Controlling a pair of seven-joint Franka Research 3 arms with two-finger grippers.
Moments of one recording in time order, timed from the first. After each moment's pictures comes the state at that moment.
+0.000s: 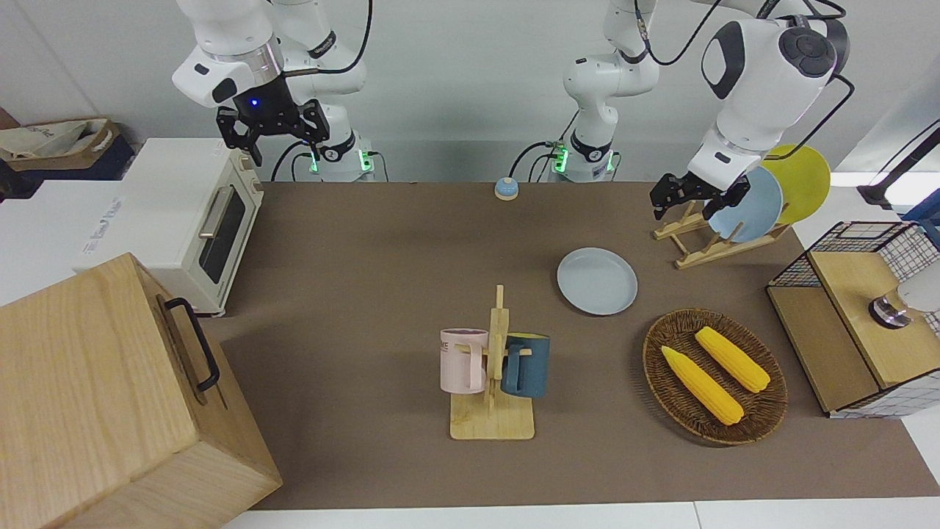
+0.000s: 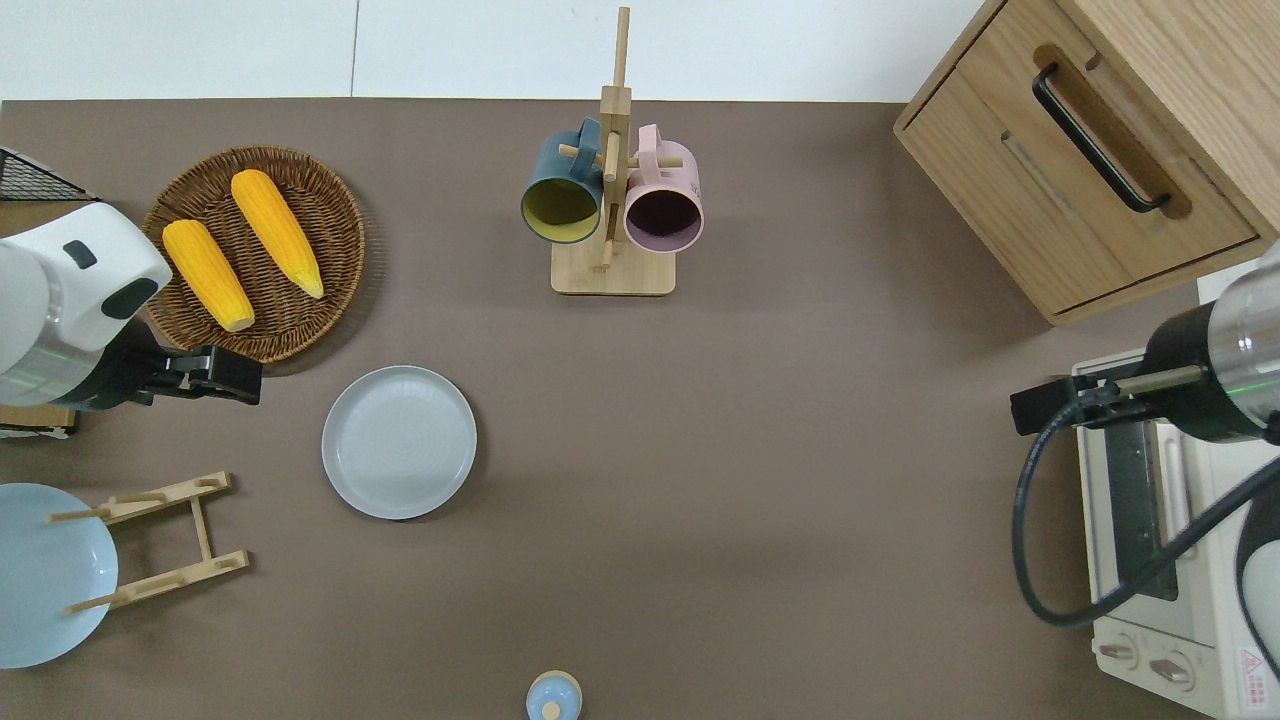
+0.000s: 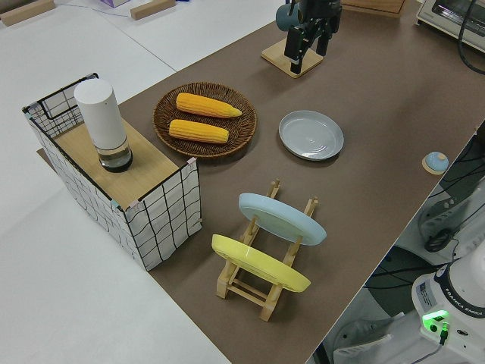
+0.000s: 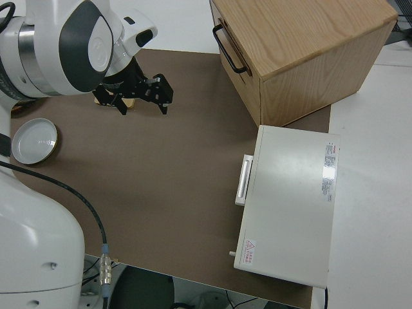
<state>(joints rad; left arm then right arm) 0.09 0.02 -0.14 -1.69 -0.01 1.62 -0.01 0.02 -0.01 0.12 -1.48 0.00 1.39 0.03</state>
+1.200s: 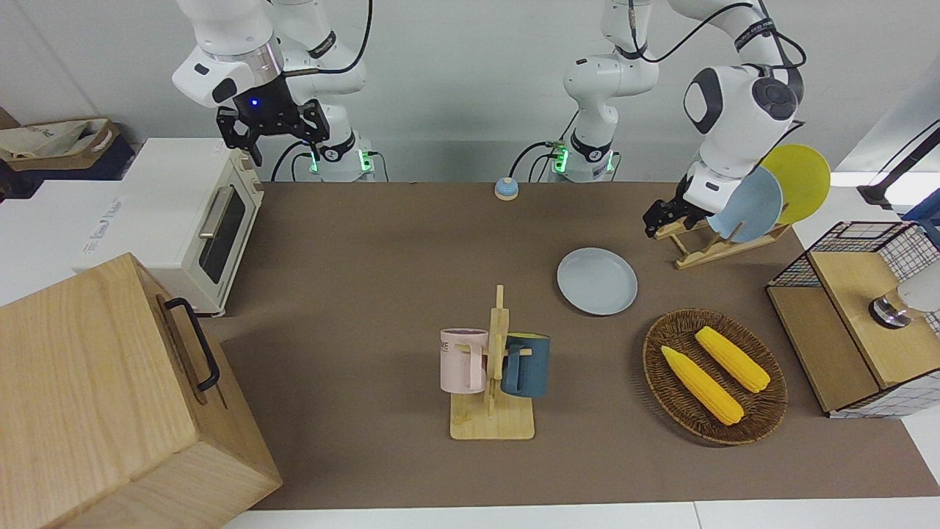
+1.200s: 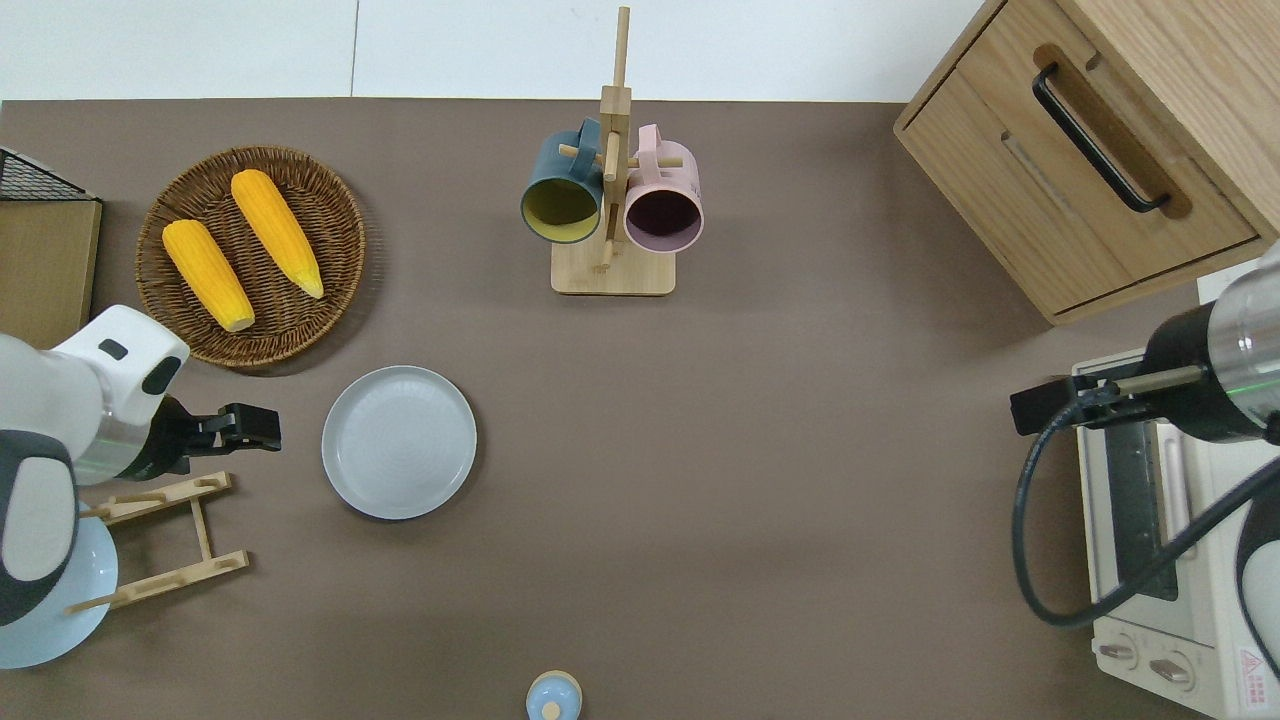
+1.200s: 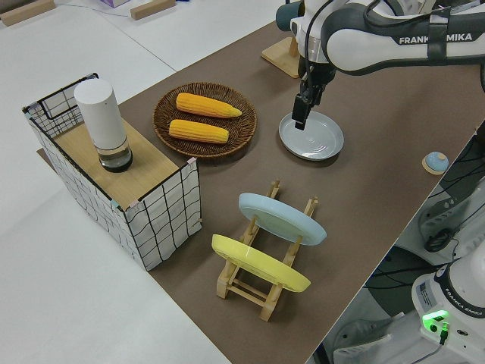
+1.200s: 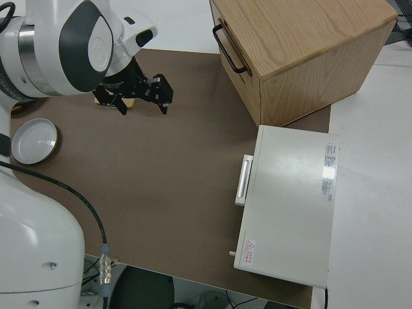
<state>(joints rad) 0.11 -0.11 -0.10 -2.12 -0.06 1.94 -0.17 0.02 -0.01 0.12 -1.48 0.00 1.39 0.03</state>
